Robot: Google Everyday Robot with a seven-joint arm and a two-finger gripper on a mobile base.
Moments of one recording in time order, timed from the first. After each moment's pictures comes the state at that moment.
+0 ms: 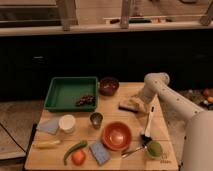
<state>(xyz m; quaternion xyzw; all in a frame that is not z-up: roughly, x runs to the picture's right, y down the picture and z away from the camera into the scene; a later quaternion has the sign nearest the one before) 0.245 0.113 0.943 -0.26 -0.17 -0.26 0.92</state>
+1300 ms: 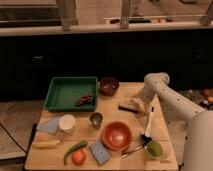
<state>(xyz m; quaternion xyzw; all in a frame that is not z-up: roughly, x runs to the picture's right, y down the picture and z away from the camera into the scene) 0.240 0.109 0.932 -0.26 -0.15 -0.25 0.92</state>
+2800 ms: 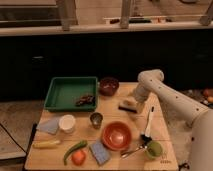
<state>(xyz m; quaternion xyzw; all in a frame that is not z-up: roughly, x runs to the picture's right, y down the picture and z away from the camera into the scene) 0.195 0.109 0.899 -0.28 -0.14 -0.14 0.94</state>
